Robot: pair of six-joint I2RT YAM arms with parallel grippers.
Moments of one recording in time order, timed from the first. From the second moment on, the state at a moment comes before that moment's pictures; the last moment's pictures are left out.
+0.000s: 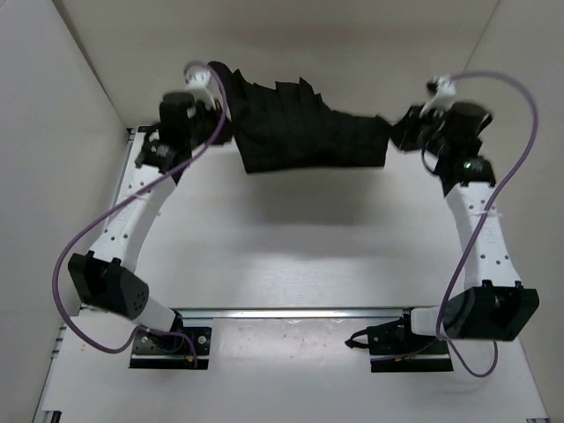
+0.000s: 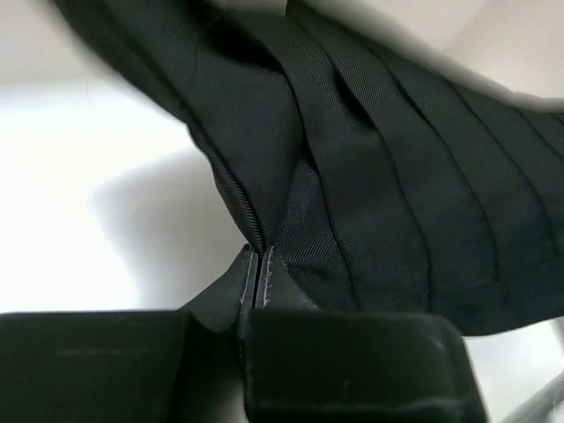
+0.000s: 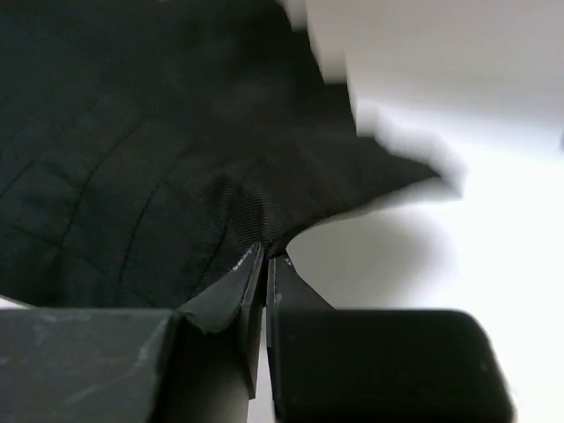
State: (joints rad) left arm -0.27 1.55 1.71 -0.40 0.19 -0.30; right arm -0.05 1.36 1.54 -0.37 -0.49 0.13
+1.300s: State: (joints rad) left arm -0.41 1.11 0.53 -0.66 0.12 -0.56; right arm 0.32 1.09 0.40 -0.43 -0.52 0.53
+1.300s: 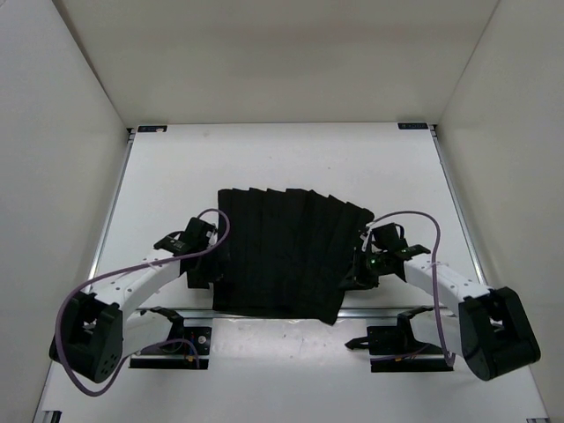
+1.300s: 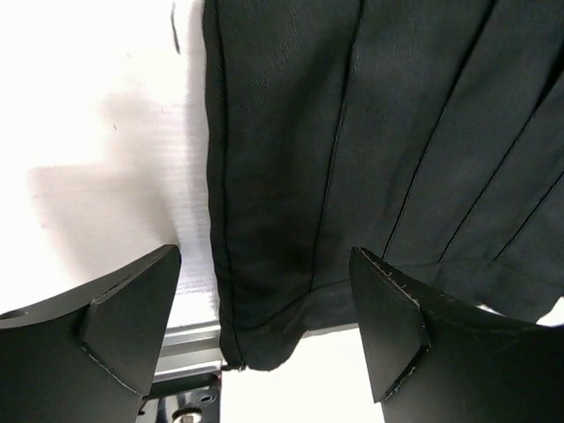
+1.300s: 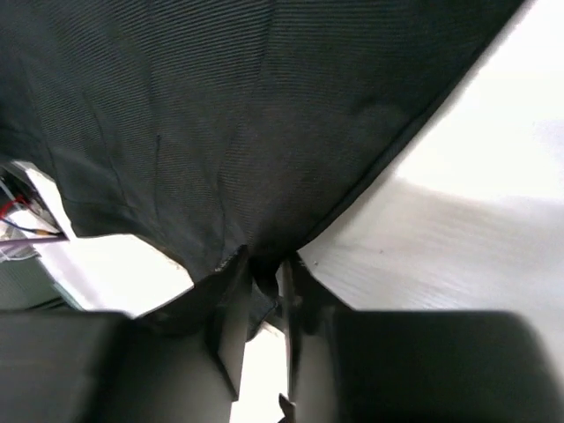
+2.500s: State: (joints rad) left arm -0.31 1.94 1.32 -0.53 0.09 -0.44; right arm 0.02 1.70 1.04 -0.40 -0.52 0.30
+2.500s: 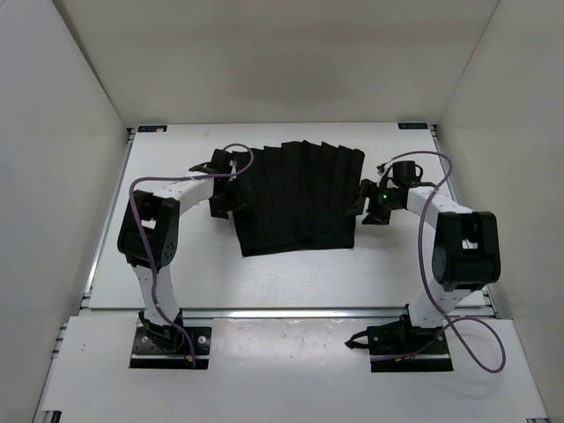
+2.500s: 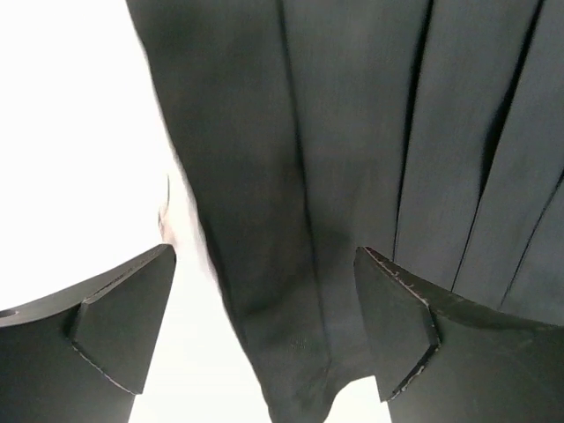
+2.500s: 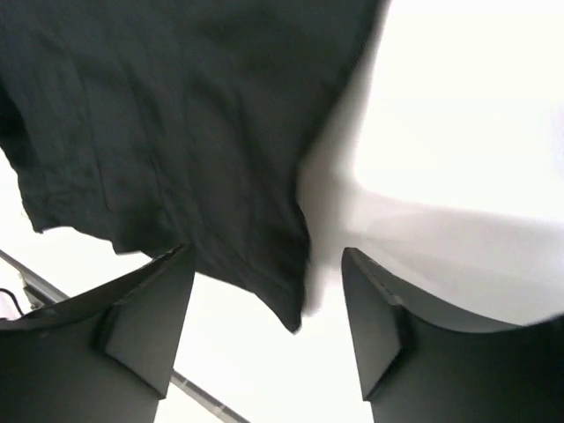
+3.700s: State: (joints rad) left arm -0.44 1.46 0.64 -0.15 0.10 -0.81; right arm 0.09 1.59 0.76 -0.31 -0.55 0.30
